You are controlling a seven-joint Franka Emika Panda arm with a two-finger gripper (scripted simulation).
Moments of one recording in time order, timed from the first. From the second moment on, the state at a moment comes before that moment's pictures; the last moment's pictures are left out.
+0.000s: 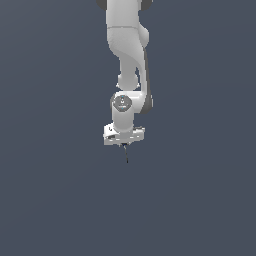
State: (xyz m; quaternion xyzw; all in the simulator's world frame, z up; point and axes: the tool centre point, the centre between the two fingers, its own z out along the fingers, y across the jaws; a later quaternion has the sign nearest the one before) arm -0.060 -0.020 0.013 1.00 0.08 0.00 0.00
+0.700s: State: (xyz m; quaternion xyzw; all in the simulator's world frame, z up) arm -0.036 -0.028 0.037 1.00 0.09 0.00 0.00
